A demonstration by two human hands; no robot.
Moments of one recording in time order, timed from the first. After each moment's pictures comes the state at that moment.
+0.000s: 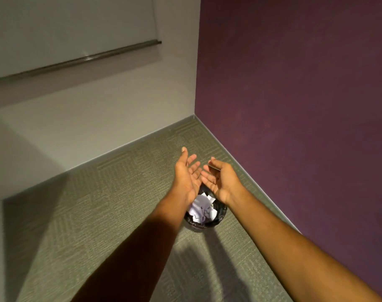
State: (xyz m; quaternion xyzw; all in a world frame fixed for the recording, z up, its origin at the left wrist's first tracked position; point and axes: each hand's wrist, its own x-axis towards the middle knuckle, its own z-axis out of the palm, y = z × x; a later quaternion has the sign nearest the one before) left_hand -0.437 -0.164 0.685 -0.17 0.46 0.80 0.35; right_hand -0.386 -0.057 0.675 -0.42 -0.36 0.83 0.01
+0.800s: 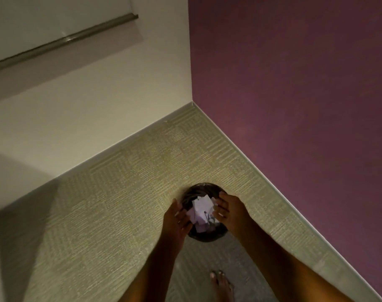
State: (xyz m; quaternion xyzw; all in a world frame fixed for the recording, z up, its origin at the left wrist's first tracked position) left_hand -0.447 -0.181 0.515 -0.32 0.53 0.69 0.37; right_hand -0.391 0.005 0.503 -0.54 -0.33 0.78 -0.04
